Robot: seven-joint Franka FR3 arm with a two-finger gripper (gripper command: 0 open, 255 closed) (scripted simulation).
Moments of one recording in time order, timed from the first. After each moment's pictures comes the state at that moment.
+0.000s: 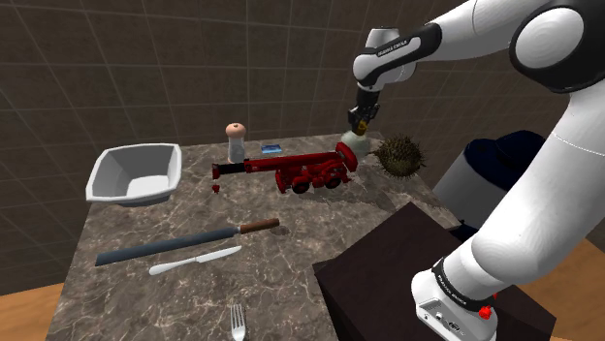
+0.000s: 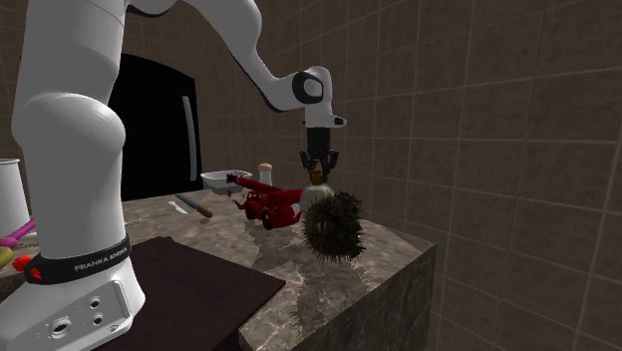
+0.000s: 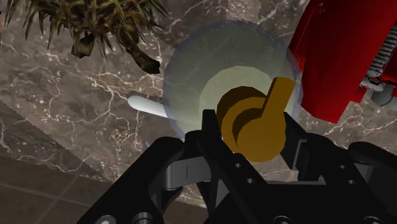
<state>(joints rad) -0.13 0.21 -0.18 -2.03 -0.04 2.18 -0.18</state>
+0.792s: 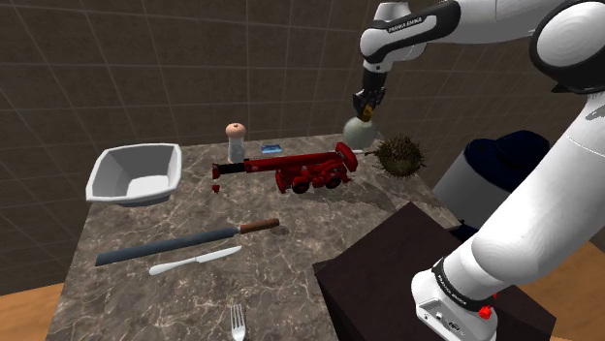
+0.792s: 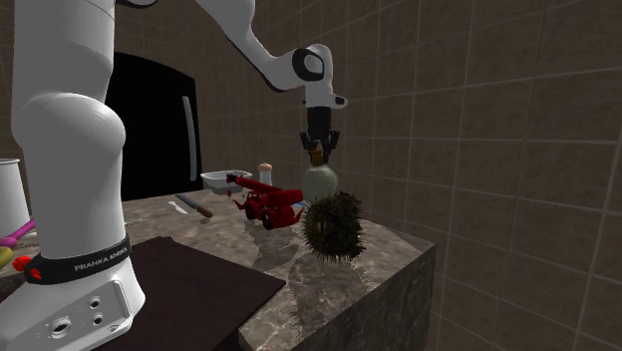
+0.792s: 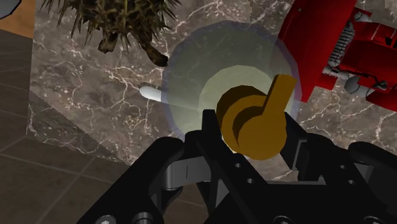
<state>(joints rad) -0.13 0.14 -0.18 -1.95 -0.05 2.03 -0.18</state>
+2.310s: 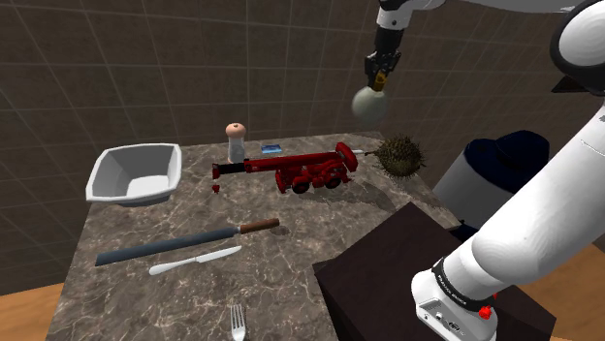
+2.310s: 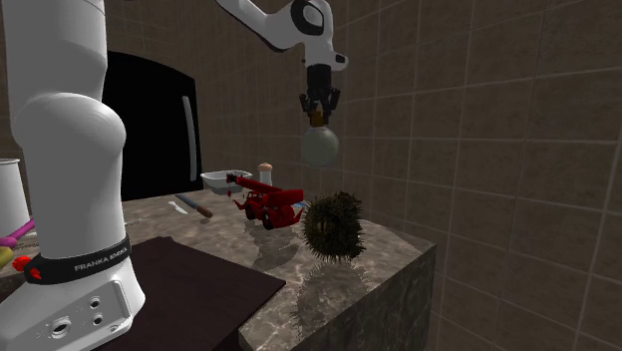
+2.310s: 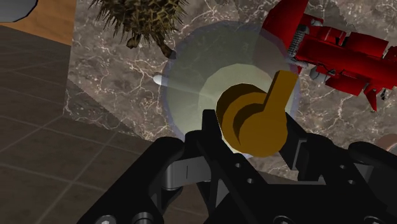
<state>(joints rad) -0.12 0.07 -0.18 -1.72 -0.06 1.74 -0.19</state>
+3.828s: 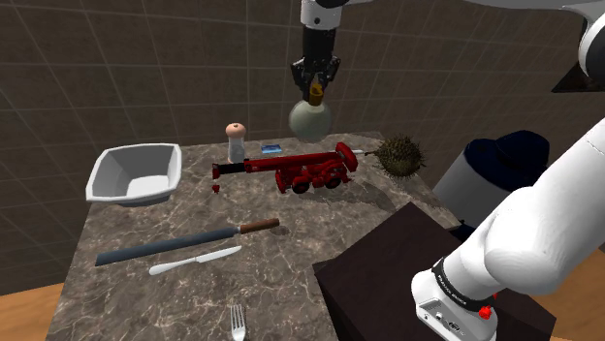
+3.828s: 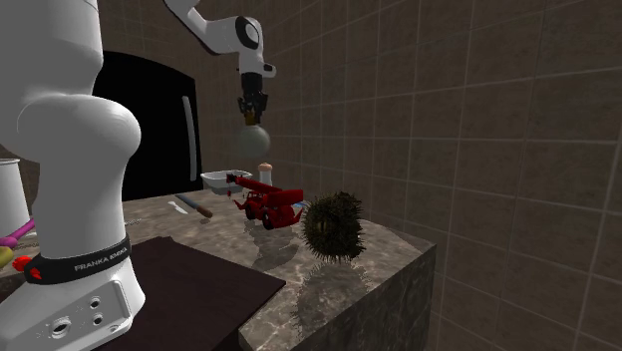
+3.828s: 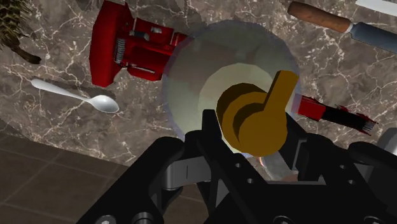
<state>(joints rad) 0.13 0.03 0.06 -1.74 -0.04 1.70 0.30</state>
